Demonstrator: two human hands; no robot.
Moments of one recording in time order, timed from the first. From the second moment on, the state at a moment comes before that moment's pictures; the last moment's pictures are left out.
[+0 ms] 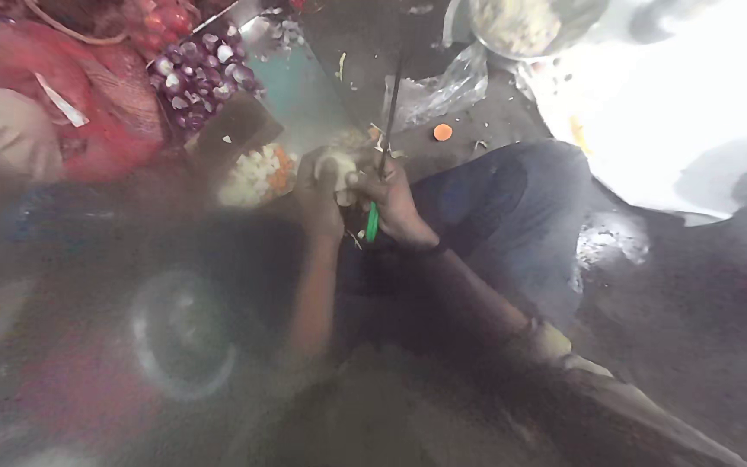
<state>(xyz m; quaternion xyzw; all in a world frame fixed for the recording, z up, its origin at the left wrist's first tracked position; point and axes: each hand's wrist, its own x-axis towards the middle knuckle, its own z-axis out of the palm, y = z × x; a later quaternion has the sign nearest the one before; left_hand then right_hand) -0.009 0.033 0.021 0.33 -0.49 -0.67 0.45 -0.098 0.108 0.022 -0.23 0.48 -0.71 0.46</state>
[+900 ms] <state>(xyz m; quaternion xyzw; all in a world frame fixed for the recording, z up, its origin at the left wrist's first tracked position) -0.004 0.027 0.023 0.33 -0.40 -0.76 0.39 -0.100 0.102 0.020 -0.40 0.66 -0.57 0.28</state>
